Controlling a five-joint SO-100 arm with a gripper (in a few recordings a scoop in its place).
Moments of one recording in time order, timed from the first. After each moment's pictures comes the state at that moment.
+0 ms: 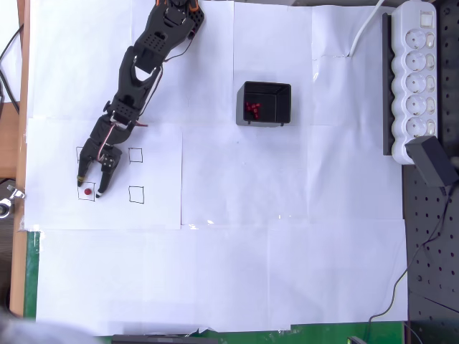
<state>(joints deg) 27.0 139.5 93.8 -29.9 -93.3</state>
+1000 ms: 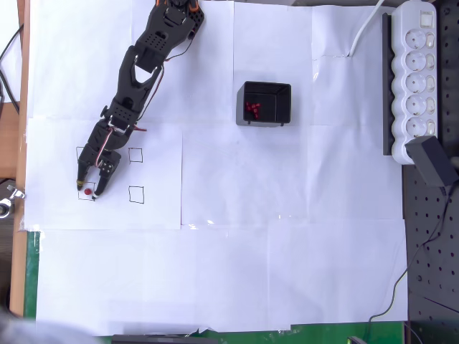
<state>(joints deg) 26.1 137.6 96.5 -19.4 -93.1</state>
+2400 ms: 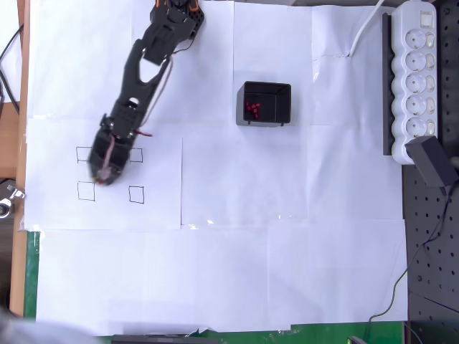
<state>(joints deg) 16.1 117.1 114.2 59.6 -87.3</state>
